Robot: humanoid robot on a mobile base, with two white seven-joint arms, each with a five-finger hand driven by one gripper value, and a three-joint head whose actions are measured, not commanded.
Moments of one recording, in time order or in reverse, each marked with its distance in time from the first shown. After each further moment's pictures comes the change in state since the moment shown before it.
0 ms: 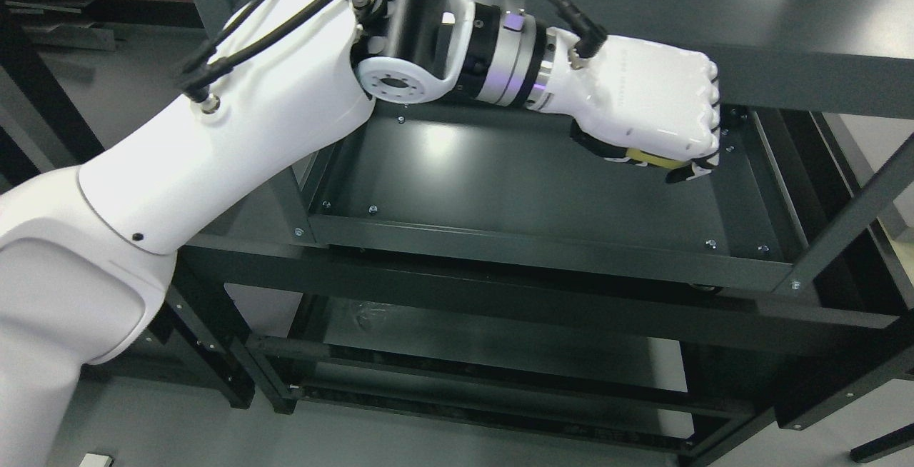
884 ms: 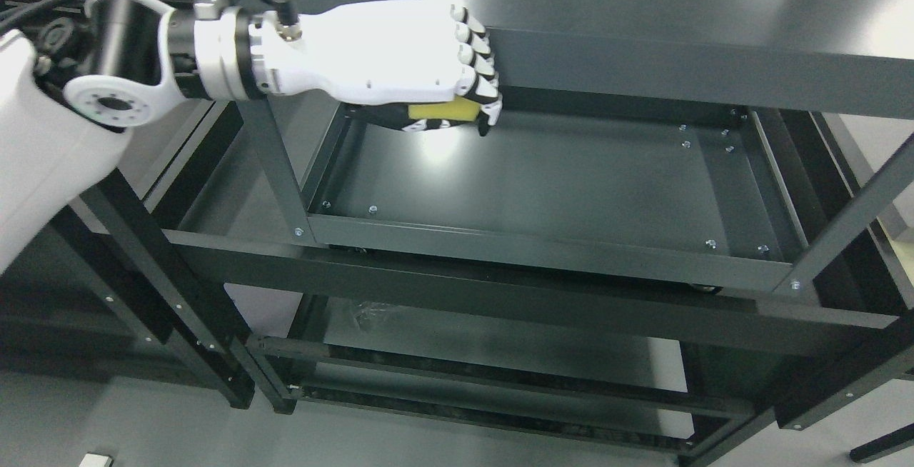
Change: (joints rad) left arm 0.237 0.473 0.242 -0.237 0.268 0.000 -0.017; right arm 0.000 0.000 0.000 0.000 0.000 0.000 -0.003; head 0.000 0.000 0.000
